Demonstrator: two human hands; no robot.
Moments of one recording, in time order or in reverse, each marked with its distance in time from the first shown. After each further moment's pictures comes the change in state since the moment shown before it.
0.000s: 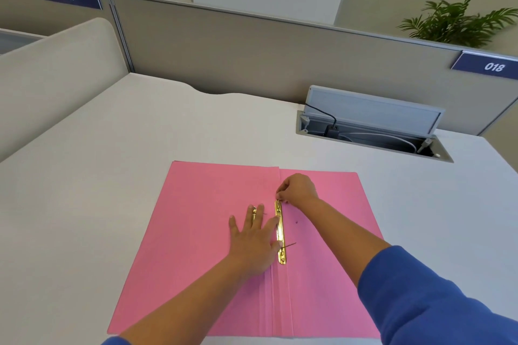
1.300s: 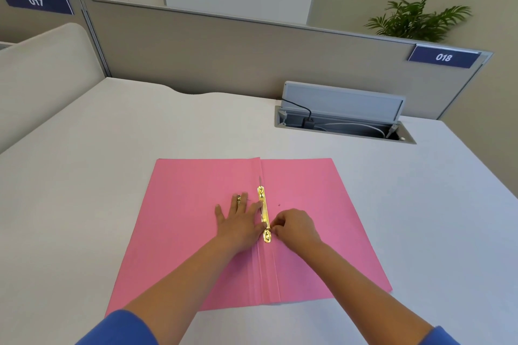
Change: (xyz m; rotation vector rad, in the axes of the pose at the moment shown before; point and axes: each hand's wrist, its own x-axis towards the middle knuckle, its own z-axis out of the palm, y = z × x) left_hand 0.000 -0.001 -0.006 -0.065 -0.030 -0.020; right_hand -0.130 0.028 0.015 -0.050 -0.001 0.043
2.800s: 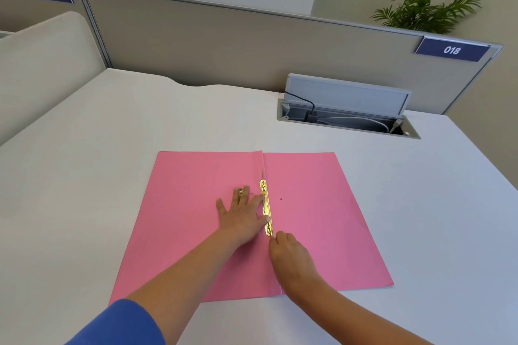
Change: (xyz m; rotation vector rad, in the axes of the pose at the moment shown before) left_hand 0.002 0.000 0.000 -0.047 0.000 -0.014; right_hand -0.061 -0.005 0.031 -0.625 0.213 -0.334
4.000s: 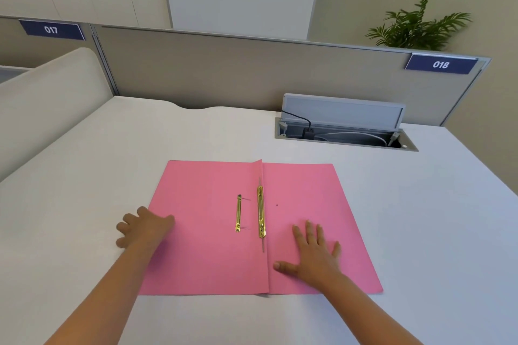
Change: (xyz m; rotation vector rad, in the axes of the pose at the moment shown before) left_hand -0.027 -0.124 -0.078 -0.230 0.335 -0.852; right_hand 0.023 0.070 0.034 0.248 -0.373 0.268
